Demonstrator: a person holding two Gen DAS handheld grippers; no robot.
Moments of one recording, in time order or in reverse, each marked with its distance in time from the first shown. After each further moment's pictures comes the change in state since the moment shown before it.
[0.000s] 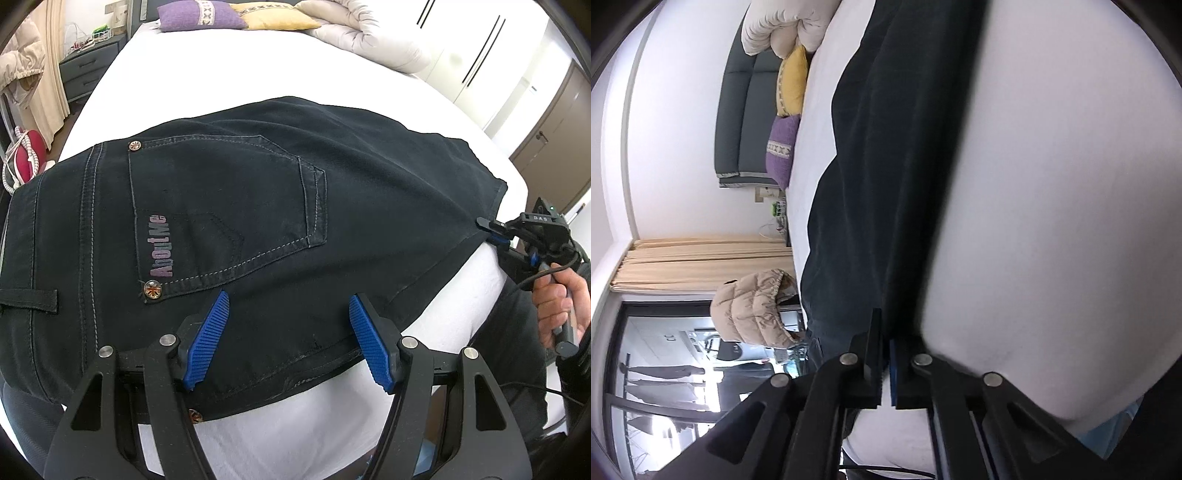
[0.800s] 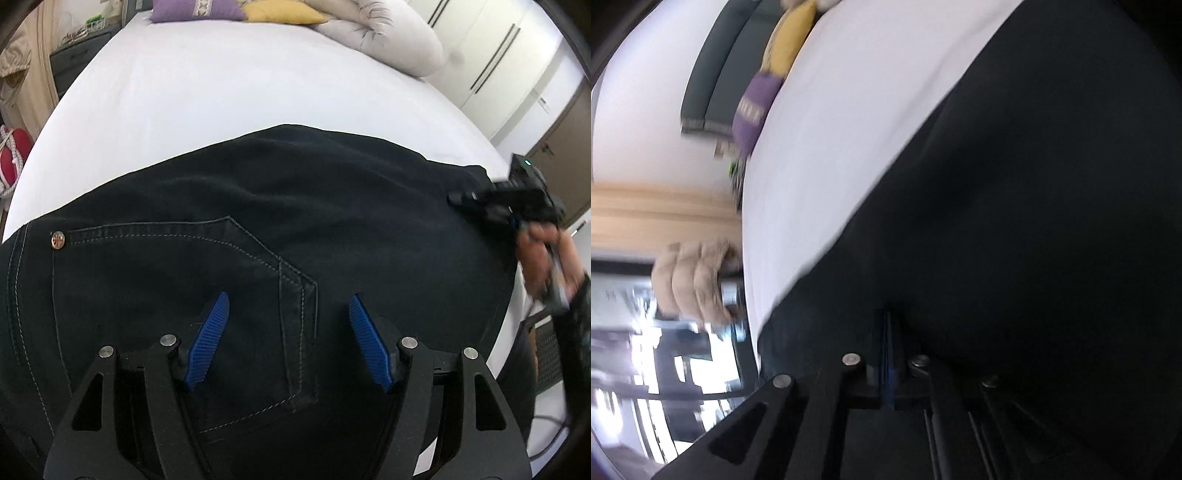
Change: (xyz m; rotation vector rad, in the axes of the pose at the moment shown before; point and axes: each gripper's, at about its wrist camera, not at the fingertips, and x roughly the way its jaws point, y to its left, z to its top) left arm 0.066 -0.008 0.080 -0.030 0.023 -0.025; right arm 0.069 0.057 0.132 -0.175 0.094 -0.253
